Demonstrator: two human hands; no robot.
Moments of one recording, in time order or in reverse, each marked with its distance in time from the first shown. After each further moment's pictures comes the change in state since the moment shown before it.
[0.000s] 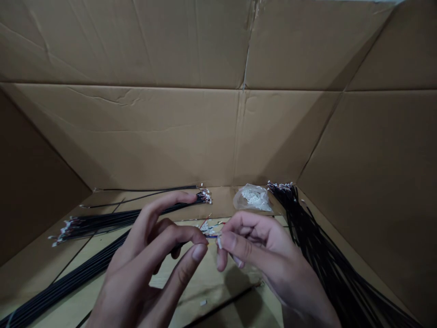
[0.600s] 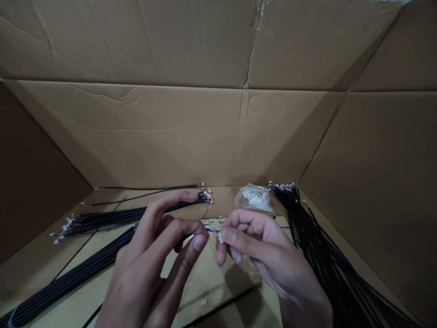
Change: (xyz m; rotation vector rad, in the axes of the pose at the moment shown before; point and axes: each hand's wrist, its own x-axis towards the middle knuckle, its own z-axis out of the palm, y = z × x) left_hand -0.004 -0.004 0.003 0.009 -0.066 0.022; right_hand 0.012 0.013 -0.004 0.211 -0.082 0.020
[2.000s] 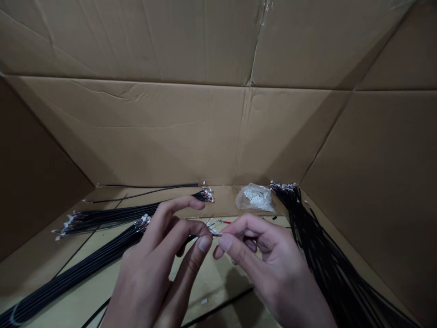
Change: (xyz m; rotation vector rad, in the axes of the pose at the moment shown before) left_hand 0.003 0.002 0.006 0.005 -0.009 -0.030; right_hand -0.016 0.000 0.020 -0.565 0.311 -0.037
